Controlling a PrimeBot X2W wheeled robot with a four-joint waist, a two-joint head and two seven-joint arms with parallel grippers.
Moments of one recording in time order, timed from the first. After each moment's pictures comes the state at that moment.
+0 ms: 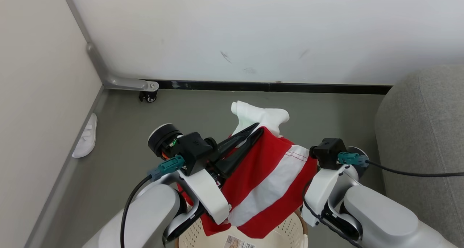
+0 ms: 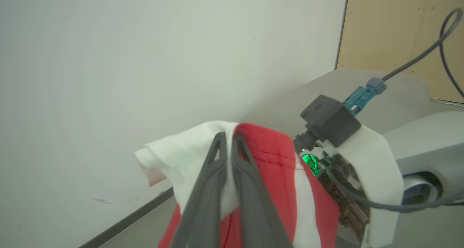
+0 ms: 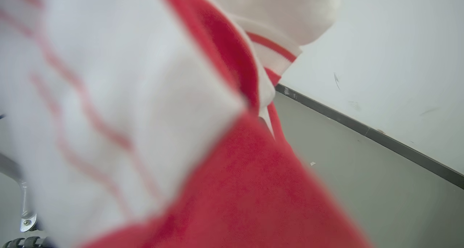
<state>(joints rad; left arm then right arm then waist) -0.57 0.19 -0.78 0.07 -0.55 -0.13 -0.10 -0.58 -0.25 0.93 0.44 0.61 0.13 -0.26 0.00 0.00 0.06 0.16</state>
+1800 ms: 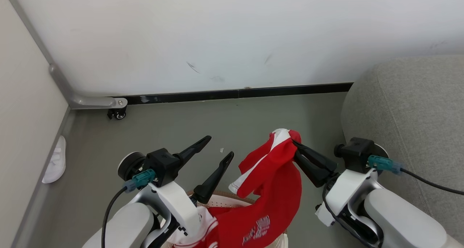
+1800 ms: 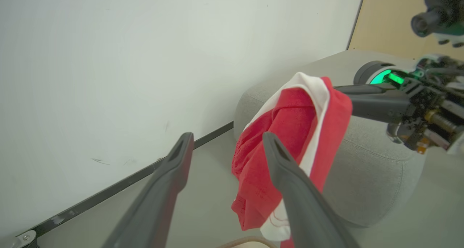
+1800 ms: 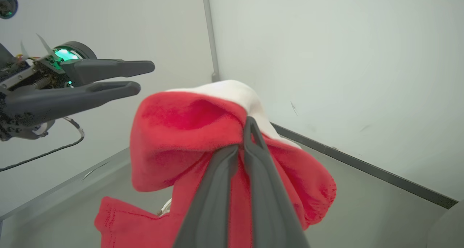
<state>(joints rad) -0.47 0.25 -0.74 0.17 -0.60 -0.10 -0.11 -0.46 -0.32 0.75 0.21 0.52 0.13 -0.26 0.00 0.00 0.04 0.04</state>
